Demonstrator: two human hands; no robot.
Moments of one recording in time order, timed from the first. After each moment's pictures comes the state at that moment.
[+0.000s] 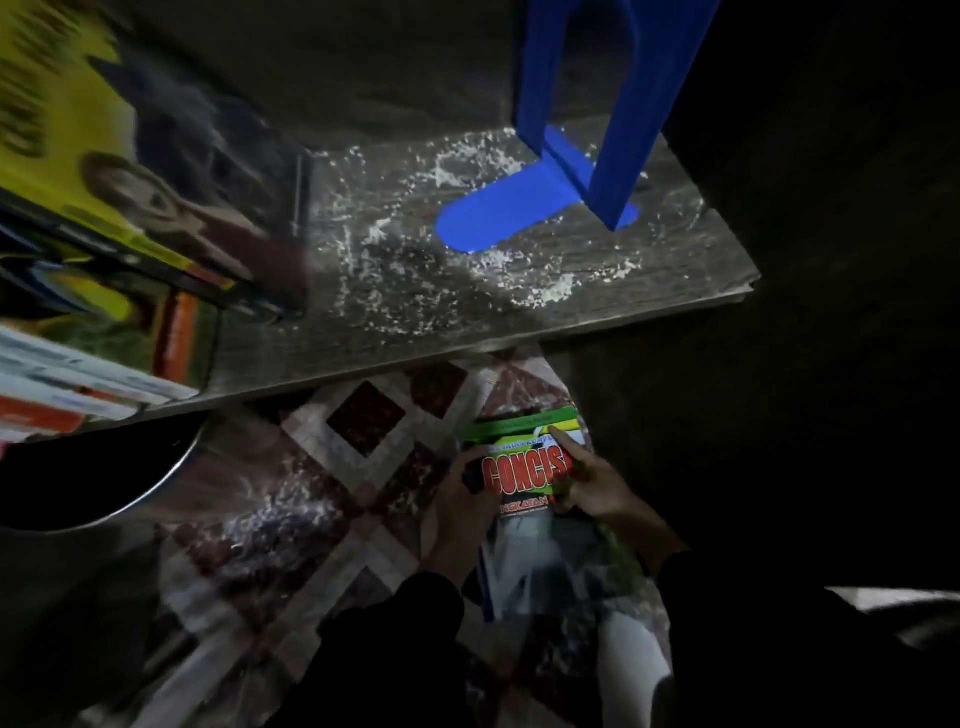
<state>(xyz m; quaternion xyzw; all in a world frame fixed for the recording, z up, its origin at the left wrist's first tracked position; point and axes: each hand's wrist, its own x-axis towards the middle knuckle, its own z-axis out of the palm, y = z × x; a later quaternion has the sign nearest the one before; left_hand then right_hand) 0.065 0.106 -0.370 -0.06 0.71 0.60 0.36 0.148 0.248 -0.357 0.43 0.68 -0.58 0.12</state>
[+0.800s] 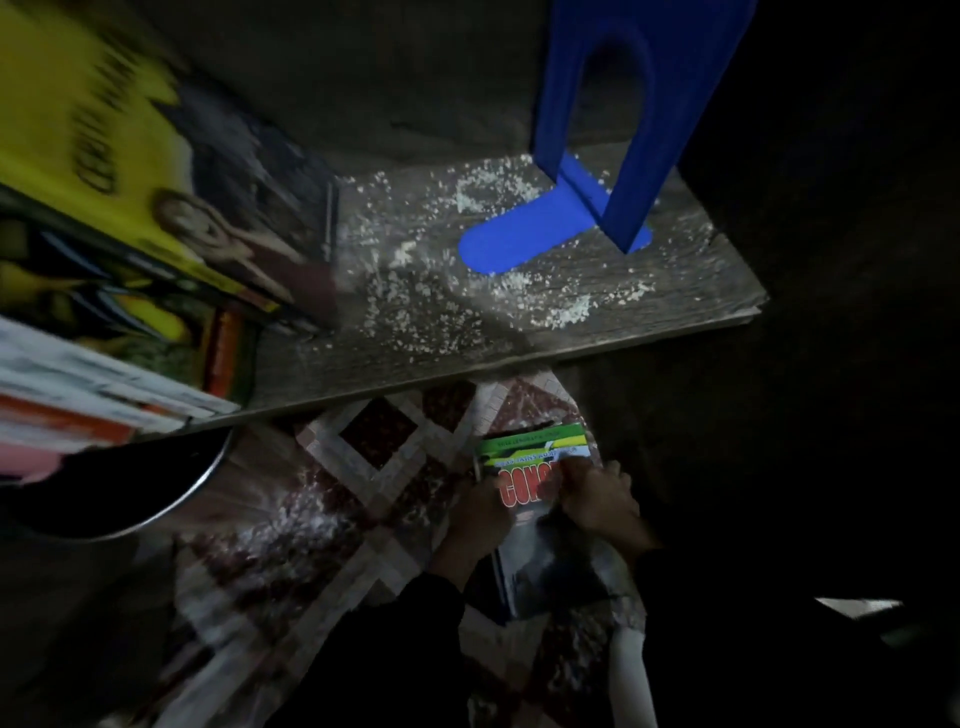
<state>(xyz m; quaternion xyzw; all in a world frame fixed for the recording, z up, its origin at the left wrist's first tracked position) 0.048 0.104 -0.356 0.14 0.83 0.31 0.44 0.134 0.230 -0.344 0.44 0.82 -0.29 0.23</state>
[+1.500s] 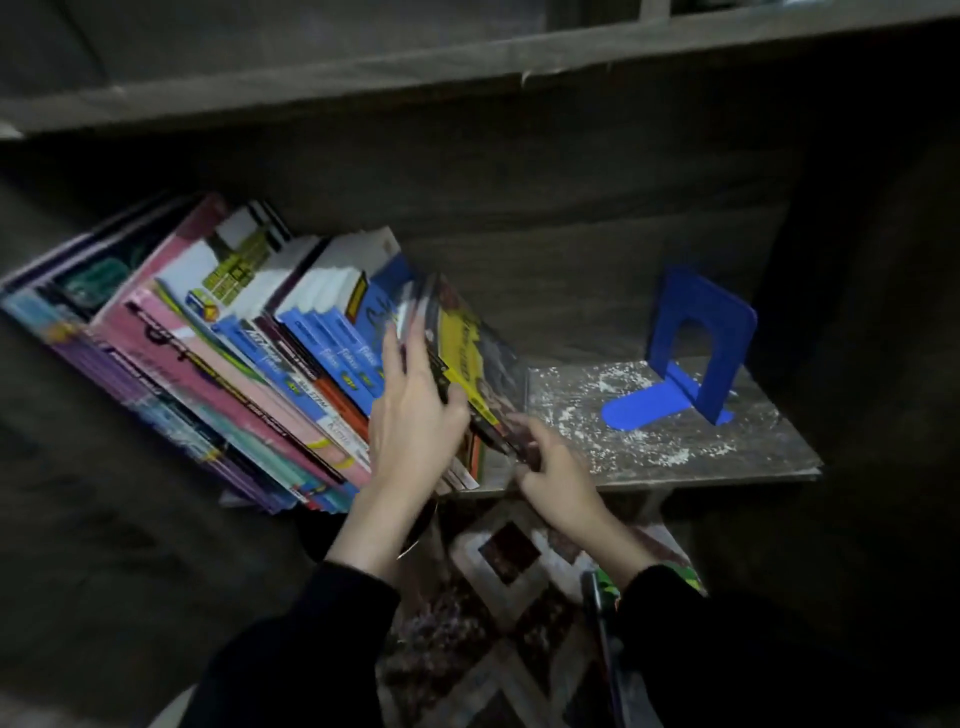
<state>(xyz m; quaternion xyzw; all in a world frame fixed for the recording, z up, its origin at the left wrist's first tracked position) -0.026 -0.028 -0.011 0.19 0.93 0.31 -0.11 0.019 0.099 -0.118 0.15 0.85 -0.49 -0.11</state>
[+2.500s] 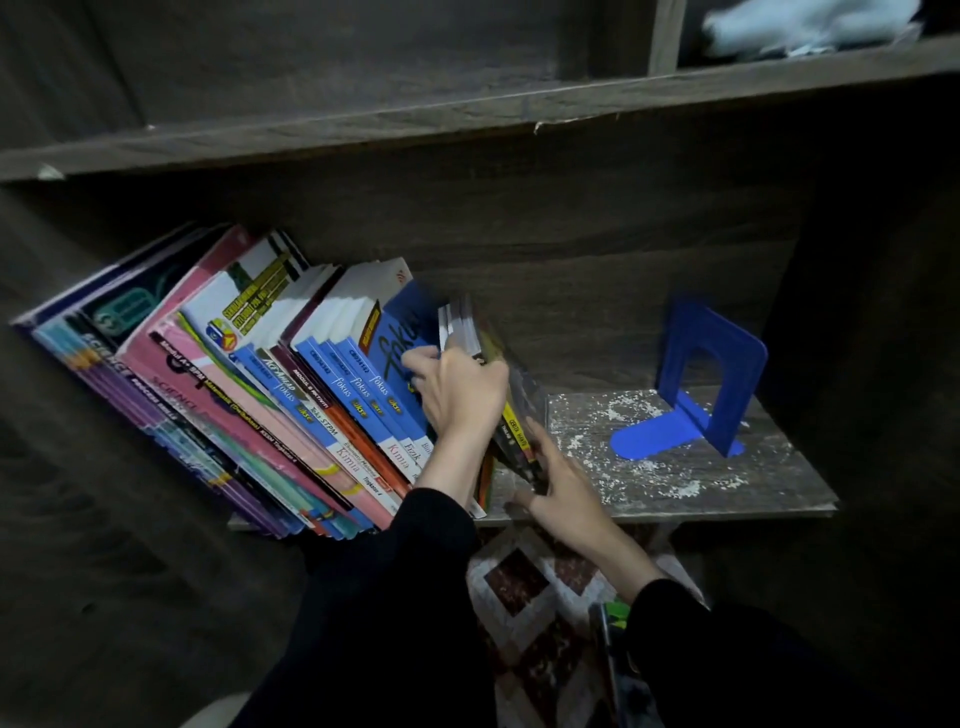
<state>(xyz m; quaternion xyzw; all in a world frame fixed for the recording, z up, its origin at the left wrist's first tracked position) -0.058 0.031 0.010 0.03 0.91 0.40 -0.03 0.007 0.109 -0.115 0.16 0.85 -0.50 -0.06</state>
